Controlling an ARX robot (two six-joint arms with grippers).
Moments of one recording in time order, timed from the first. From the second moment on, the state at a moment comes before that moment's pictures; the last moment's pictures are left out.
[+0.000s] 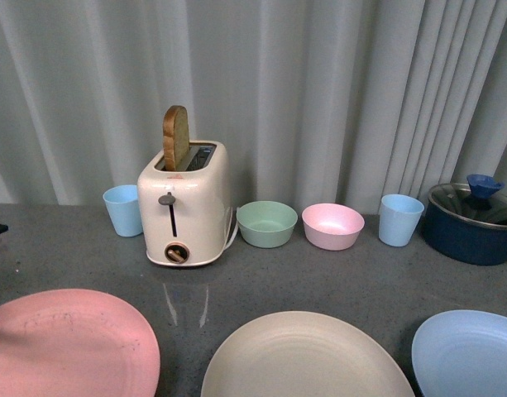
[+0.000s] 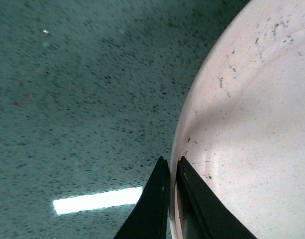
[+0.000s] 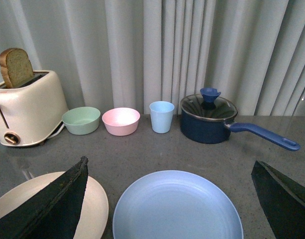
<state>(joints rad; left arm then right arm) 0.22 1.99 1.16 -0.28 0.03 0.47 0.00 0.00 0.01 0.00 0.00 0.00</state>
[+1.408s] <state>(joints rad) -0.36 1.82 1.29 -0.55 0.20 0.14 0.00 0.00 0.01 0.00 0.00 0.00</state>
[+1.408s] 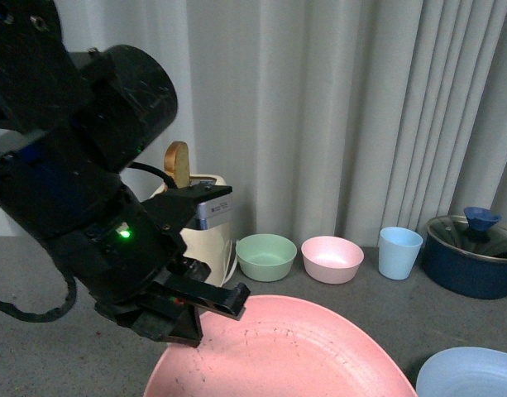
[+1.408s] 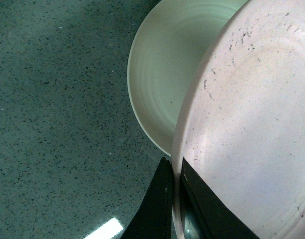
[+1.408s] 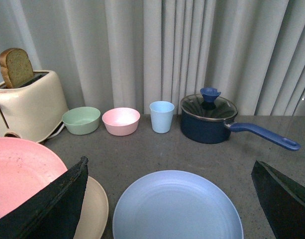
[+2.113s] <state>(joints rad) -0.43 2.11 1.48 -0.47 0.16 0.00 0.00 0.00 0.01 0.00 0.00 0.00</state>
